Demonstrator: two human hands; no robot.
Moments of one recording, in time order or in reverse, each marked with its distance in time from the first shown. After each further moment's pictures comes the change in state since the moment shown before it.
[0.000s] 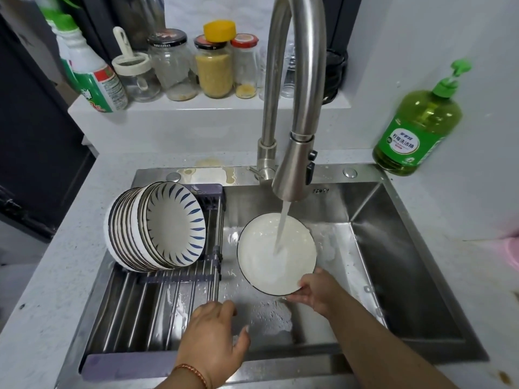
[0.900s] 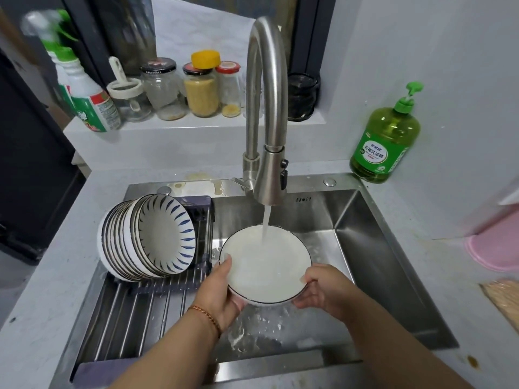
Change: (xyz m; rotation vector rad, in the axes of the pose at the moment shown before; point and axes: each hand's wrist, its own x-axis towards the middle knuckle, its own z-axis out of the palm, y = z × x) left_hand 0.086 0.044 -0.030 -2.050 -0.137 -1.029; right_hand -0.088 -0.037 -0.016 -0.182 -0.107 -0.130
